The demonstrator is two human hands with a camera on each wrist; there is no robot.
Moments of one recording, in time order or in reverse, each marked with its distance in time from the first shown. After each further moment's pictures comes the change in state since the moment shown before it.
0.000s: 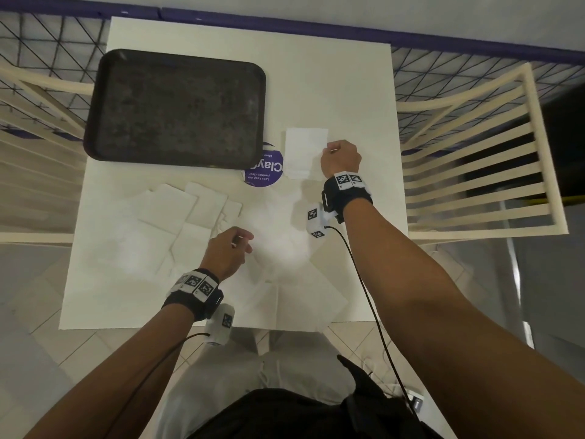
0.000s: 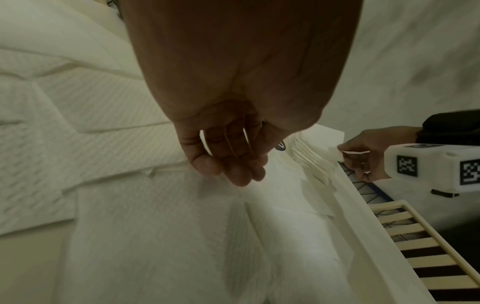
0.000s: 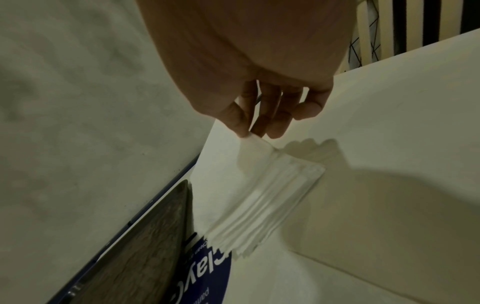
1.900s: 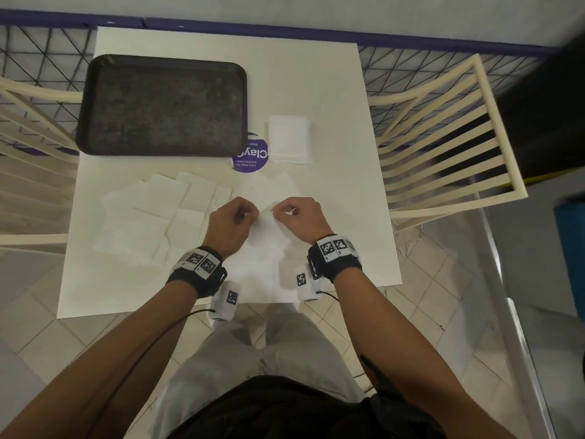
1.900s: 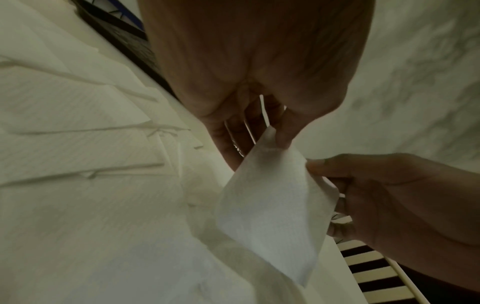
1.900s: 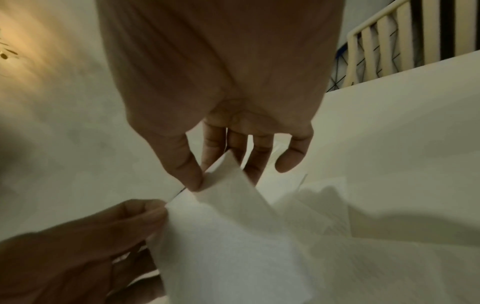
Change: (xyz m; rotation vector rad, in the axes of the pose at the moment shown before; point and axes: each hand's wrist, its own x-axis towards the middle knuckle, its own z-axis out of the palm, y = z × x) left_hand -0.026 0.021 0.006 0.006 0.104 0.400; right_hand -0.180 0.080 -0.013 0.055 -0.378 -0.374
